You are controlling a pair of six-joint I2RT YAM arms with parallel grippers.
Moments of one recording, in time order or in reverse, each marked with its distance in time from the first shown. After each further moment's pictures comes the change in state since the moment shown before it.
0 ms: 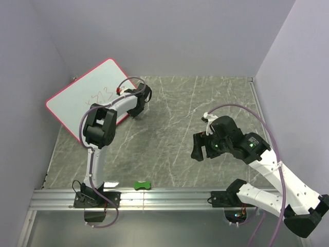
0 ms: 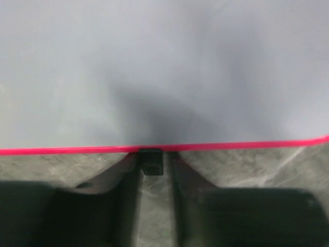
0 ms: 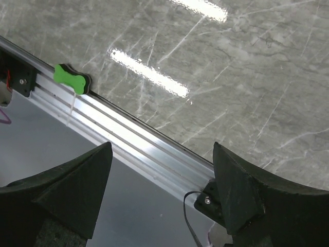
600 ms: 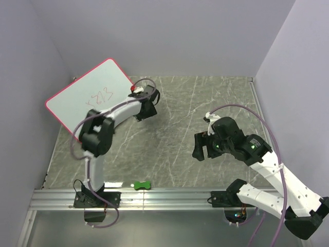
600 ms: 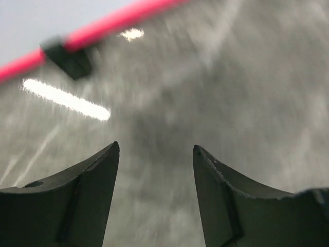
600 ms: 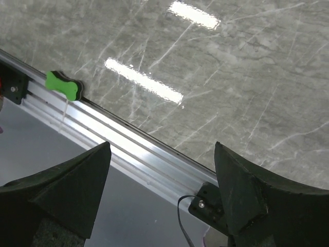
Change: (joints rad) left arm -0.098 -0.079 -0.025 0.037 0.161 0.225; right arm -0.006 -0.027 -0.021 0.016 0.035 -0.007
